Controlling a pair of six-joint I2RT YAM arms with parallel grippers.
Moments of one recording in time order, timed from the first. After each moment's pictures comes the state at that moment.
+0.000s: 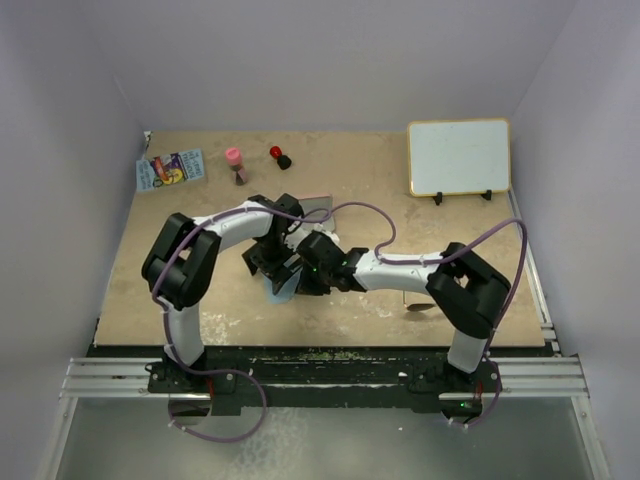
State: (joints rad) left arm -0.55 1.90 1.25 -0.95 0.07 0.19; right arm 0.98 1.79 1.06 -0.21 0.06 1.06
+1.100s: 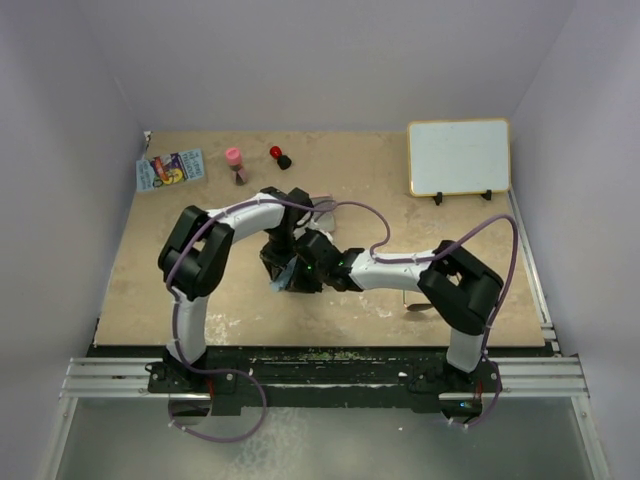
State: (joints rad) left arm -0.58 2.04 1.41 -1.07 0.06 0.06; right arm 0.98 1.83 1.03 -0.08 0.00 1.09
